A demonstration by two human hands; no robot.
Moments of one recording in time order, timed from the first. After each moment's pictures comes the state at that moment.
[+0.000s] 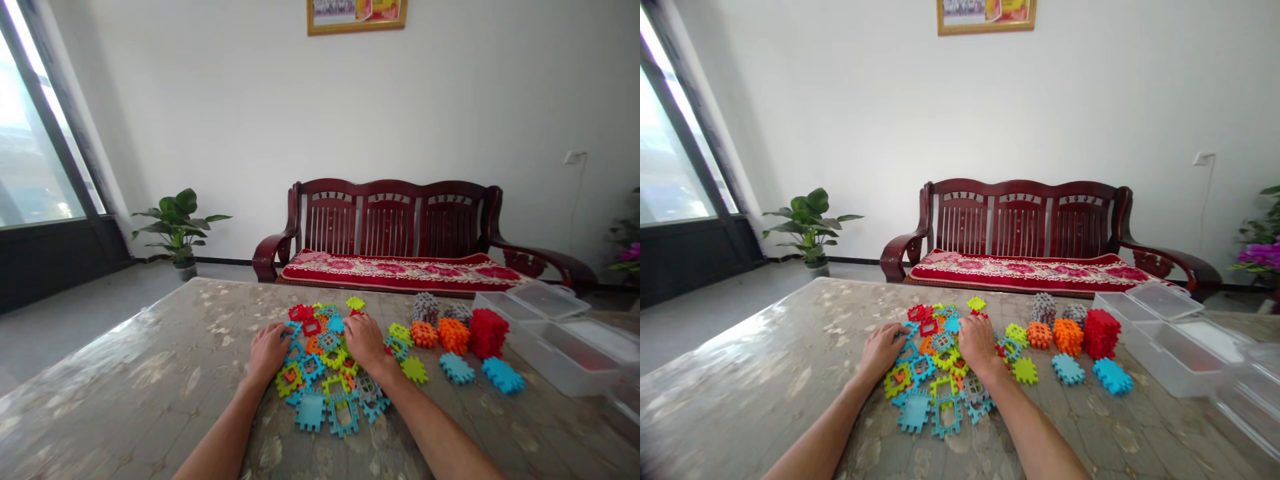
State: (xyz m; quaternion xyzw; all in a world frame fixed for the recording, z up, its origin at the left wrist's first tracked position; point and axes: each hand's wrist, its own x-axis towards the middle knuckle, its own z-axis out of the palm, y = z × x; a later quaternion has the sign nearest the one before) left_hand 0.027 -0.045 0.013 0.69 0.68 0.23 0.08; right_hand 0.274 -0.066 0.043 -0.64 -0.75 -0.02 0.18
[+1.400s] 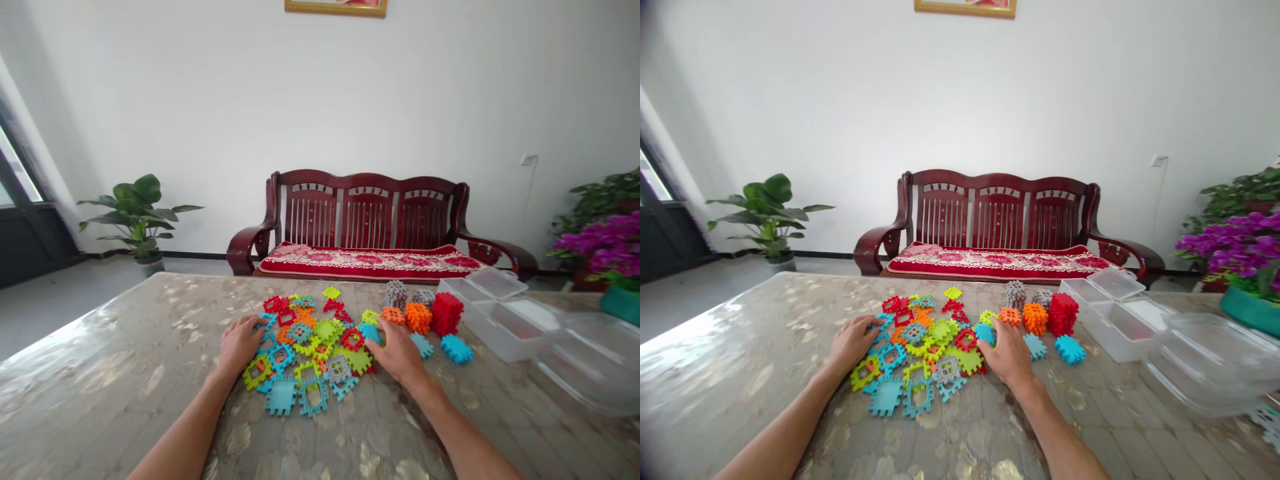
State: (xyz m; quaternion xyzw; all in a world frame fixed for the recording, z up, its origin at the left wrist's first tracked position) left_hand 0.023 -0.039 0.008 0.70 0.68 0.21 0.06; right_hand 0.389 -0.137 0.015 -0.70 -0.65 0.02 0.30
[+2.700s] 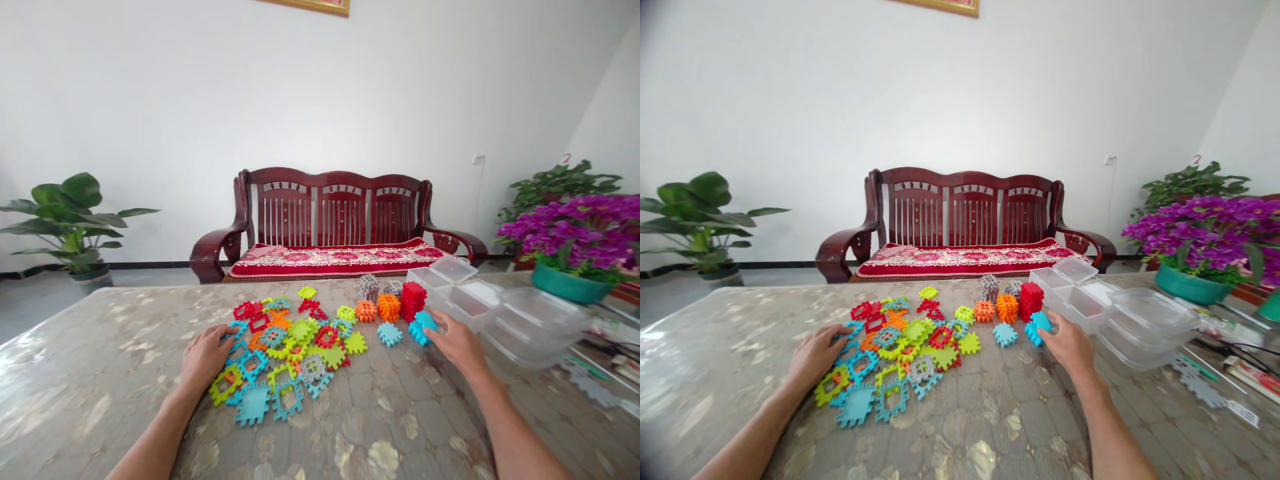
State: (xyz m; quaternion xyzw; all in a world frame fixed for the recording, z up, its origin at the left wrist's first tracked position) left_hand 0.019 -0.034 0.008 0.71 0.68 0.17 0.04; right_hand 0.565 -0.205 0.020 -0.84 -0.47 -0.06 0.27
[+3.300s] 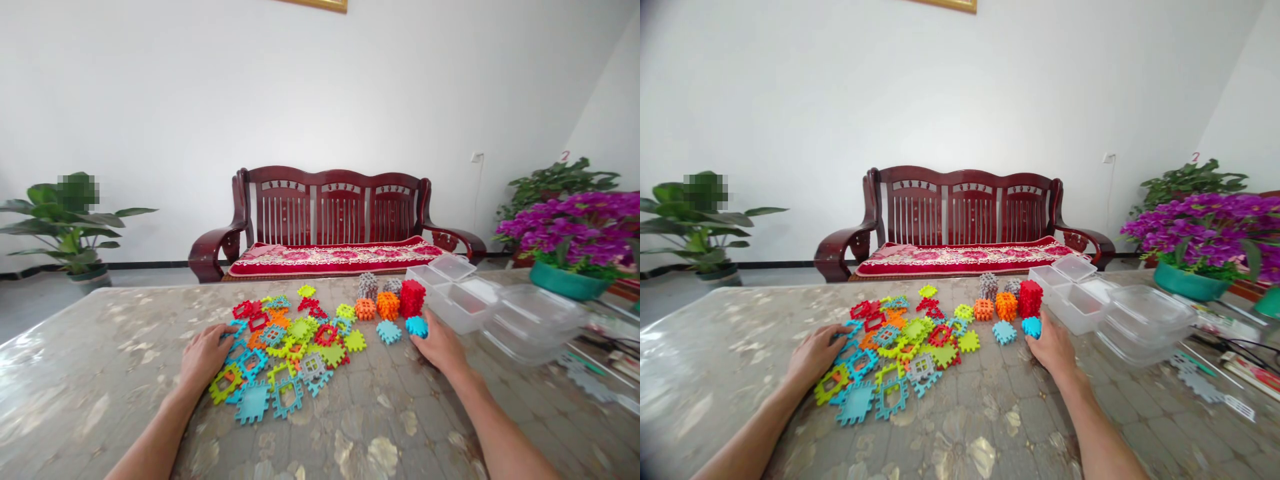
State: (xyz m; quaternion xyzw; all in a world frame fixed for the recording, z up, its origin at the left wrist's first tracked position) left_hand 0.017 -0.031 0.004 0.72 0.67 0.18 0.04; right_hand 0.517 -0.199 0.026 -0.86 -0.48 -0.07 0.13
